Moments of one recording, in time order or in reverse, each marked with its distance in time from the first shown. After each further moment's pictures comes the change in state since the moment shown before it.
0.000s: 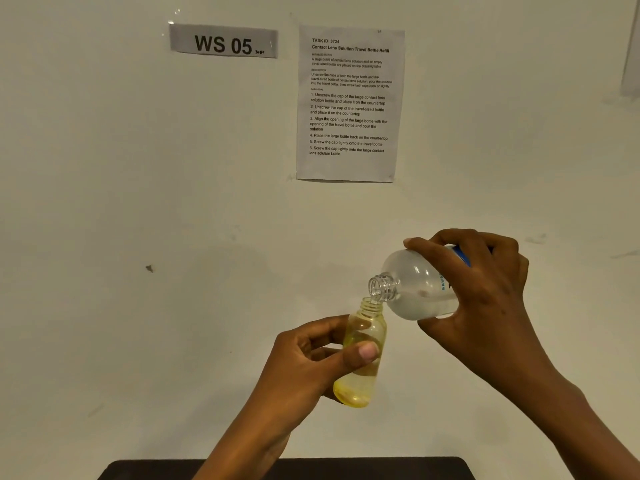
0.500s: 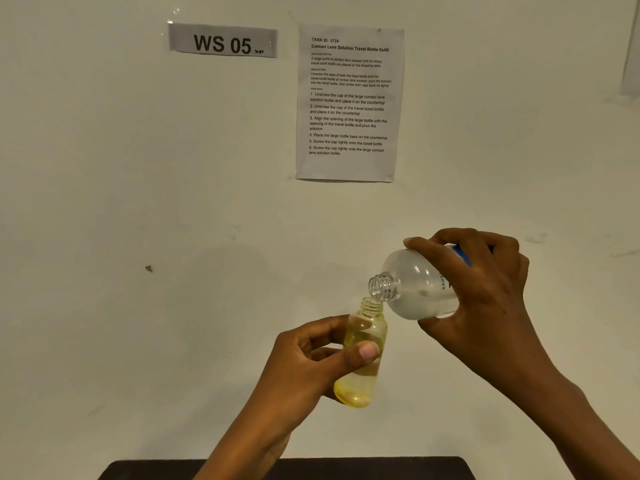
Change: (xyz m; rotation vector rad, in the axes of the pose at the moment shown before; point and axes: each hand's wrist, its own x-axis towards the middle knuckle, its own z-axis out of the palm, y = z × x) left_hand 0.000 0.001 0.001 -0.008 0.004 0.004; right_hand 0.000 0.003 0.000 -0.012 -0.032 0.005
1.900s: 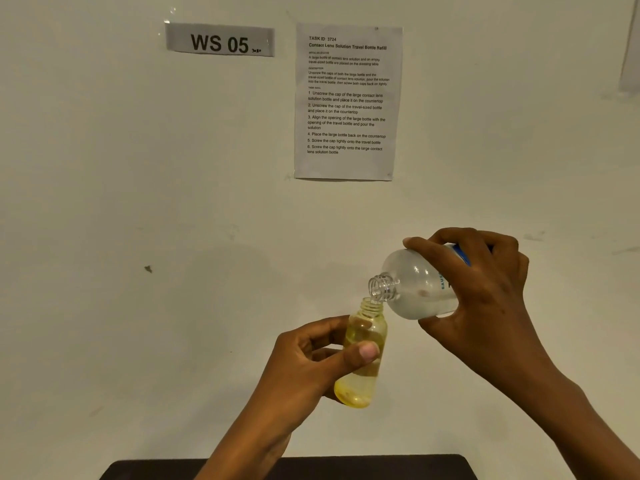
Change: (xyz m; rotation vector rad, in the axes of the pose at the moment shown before) left_hand 0.001 -0.003 0.001 0.020 -0.007 -0.011; right_hand -0.001 0.000 -0.001 0.001 -0.003 0.001
